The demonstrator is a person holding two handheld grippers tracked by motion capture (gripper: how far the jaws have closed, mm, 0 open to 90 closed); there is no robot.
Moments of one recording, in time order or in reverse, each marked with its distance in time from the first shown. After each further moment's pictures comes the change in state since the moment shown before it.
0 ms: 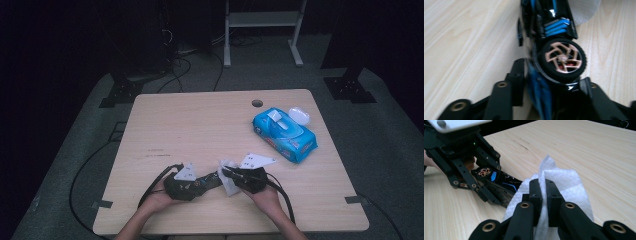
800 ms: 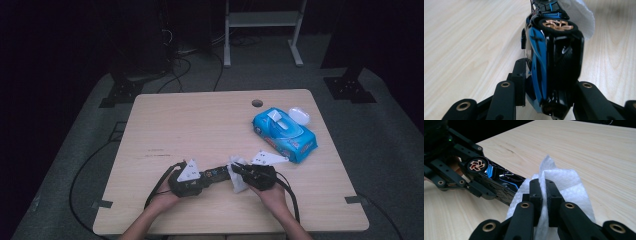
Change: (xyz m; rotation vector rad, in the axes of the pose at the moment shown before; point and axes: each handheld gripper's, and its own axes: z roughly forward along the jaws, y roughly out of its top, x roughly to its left) left arm -0.011 0.020 -0.002 -0.144 0.130 0.042; right arm -0.018 -0.009 -0.015 -0.042 -0.058 0.103
